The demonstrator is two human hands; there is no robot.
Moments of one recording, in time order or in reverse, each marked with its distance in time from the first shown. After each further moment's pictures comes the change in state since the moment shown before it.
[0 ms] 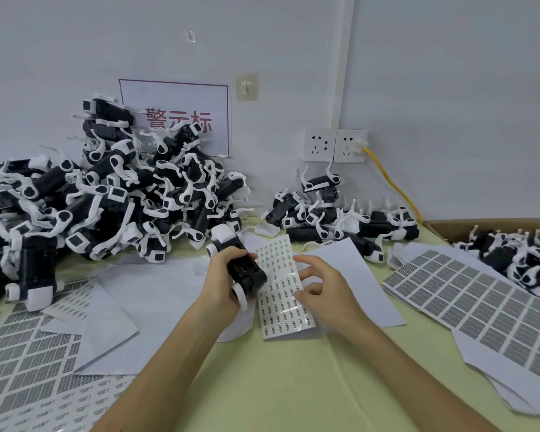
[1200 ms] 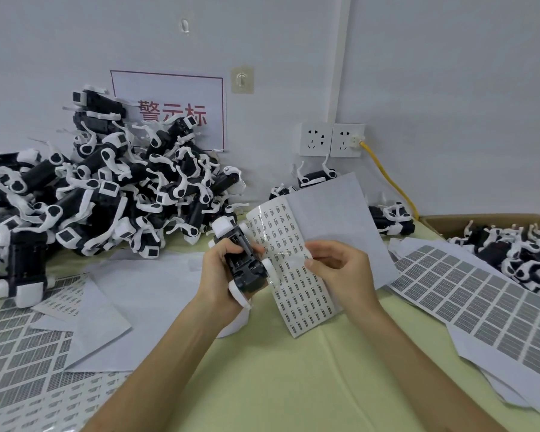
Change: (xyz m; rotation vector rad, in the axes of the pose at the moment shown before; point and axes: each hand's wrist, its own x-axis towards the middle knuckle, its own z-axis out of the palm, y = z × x) left_hand 0.000 -0.006 0.005 -0.210 -0.266 0.011; right_hand 0.003 -0.015 -0.023 0.203 0.250 -0.103
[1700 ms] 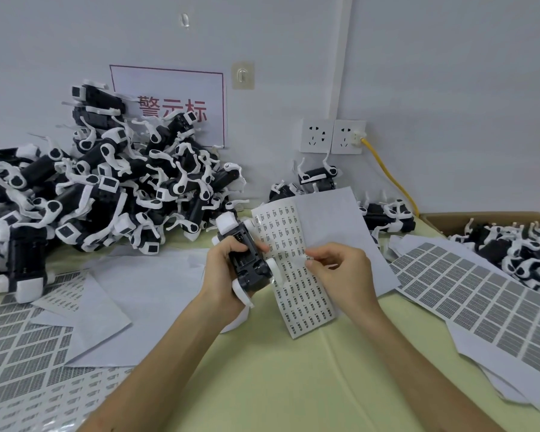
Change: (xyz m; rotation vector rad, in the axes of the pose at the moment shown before) left_hand -0.006 -0.004 0.006 0.041 -0.013 0.033; right_hand -0.004 0.001 0.001 -0.262 0.041 -0.027
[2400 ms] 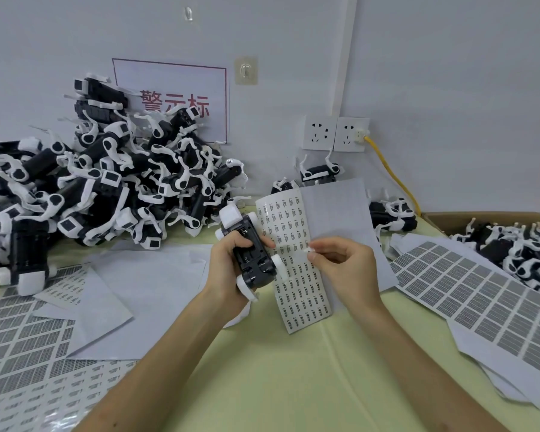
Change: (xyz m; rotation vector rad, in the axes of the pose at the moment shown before) left_hand -0.008 0.003 0.008 0.076 -0.047 0.056; right_hand 0.001 -0.001 0.000 0.149 0.035 -0.020
